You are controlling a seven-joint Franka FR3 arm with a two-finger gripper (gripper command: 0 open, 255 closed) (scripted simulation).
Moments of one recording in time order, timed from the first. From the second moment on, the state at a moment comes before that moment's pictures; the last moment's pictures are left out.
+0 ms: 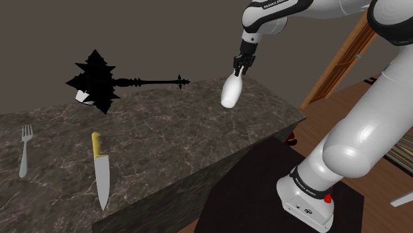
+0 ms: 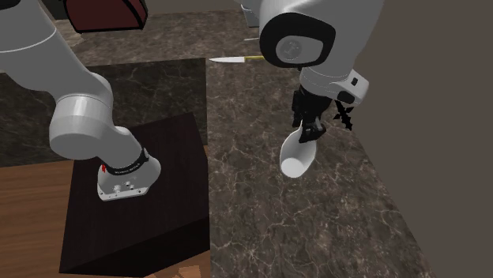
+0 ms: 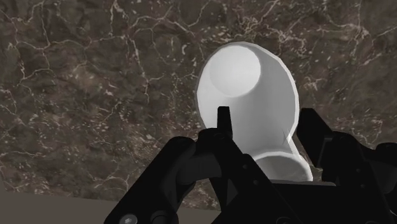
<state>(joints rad) -0.06 0.04 -0.32 -2.03 0.02 2.03 -0.23</state>
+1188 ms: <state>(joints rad) -0.06 -0.01 -0.32 -1.85 0.00 1.81 -0.21</state>
